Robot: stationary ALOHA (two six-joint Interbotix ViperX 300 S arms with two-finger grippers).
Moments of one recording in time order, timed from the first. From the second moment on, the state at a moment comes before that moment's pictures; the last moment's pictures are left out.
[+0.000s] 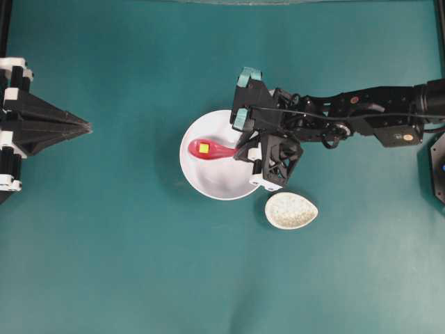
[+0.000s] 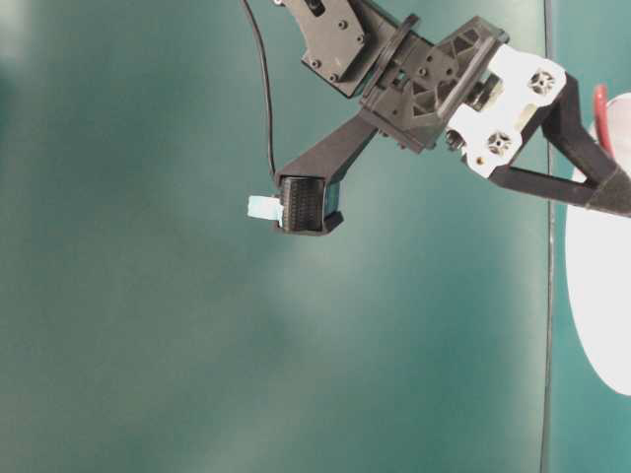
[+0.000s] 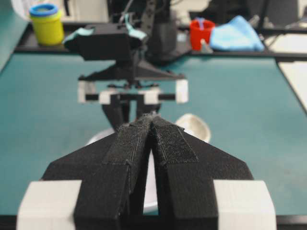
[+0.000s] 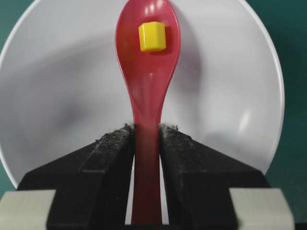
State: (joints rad) left arm 0.00 -0.95 1.15 0.02 -0.21 -0.01; right arm -0.10 0.08 0.59 0.36 0.18 -0.17
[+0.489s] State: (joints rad) left arm 0.00 -0.95 1.15 0.02 -0.21 -0.01; right arm -0.11 0.00 0.66 0.36 0.13 -0.17
